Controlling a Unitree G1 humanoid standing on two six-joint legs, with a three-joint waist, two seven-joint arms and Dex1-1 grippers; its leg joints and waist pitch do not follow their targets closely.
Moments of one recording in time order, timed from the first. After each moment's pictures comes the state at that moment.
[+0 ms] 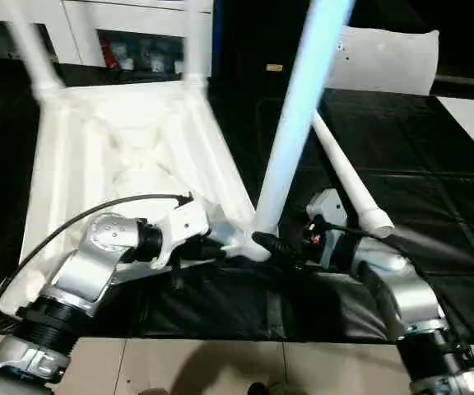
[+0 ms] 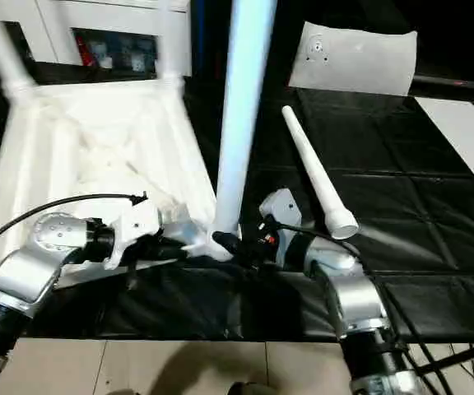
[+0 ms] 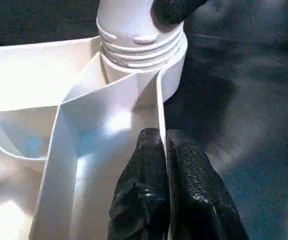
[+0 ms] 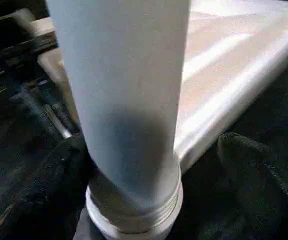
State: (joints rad) left arm -0.43 0.52 -0.31 0.23 0.00 0.16 -1.21; right arm -0.33 -0.29 0.11 0.26 0.18 0.16 0.97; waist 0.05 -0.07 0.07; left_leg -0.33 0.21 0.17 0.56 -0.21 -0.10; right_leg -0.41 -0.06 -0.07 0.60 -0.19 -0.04
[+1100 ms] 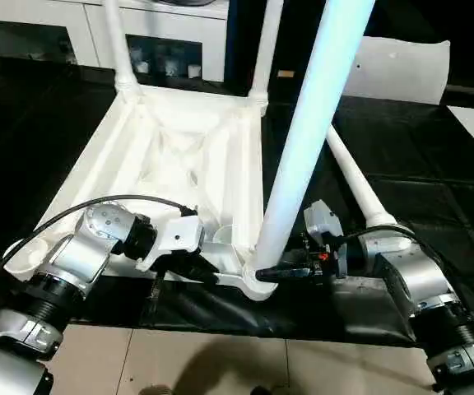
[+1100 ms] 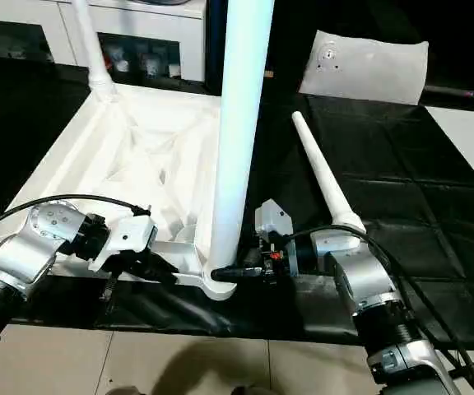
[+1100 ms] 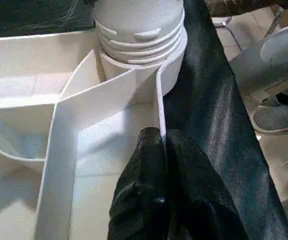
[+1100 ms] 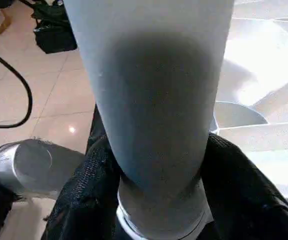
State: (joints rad) left arm -0.55 0.56 -0.39 0.40 -0.02 -0.02 -1.46; right arm -0.43 -0.38 0.23 0.36 0.24 0.13 1.38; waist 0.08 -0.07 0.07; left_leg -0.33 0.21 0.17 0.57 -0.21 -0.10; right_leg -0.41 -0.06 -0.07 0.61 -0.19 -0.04
